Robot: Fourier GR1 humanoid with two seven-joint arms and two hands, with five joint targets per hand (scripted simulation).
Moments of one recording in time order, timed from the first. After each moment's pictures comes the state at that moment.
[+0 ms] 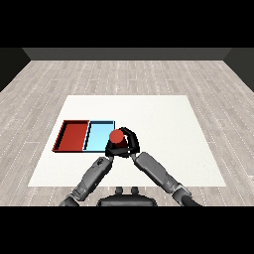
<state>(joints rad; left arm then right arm) -0.35 0.01 -0.48 -1.17 0.31 0.41 -0.35 -0.52 -0.01 0.64 -1.25 -0.36 -0.60 -0.35</state>
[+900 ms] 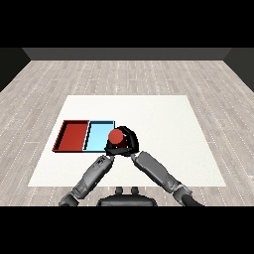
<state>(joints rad) -0.38 0.02 -0.52 -1.17 0.28 0.62 -0.33 -0.54 -0.01 0.66 -1.29 -0.41 -0.62 -0.35</state>
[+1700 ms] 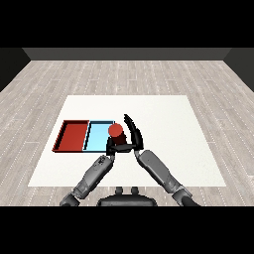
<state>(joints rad) -0.39 0.00 -0.50 -1.14 0.29 0.65 -0.34 -0.51 0.00 0.54 -1.30 -0.29 -0.55 -0.30</state>
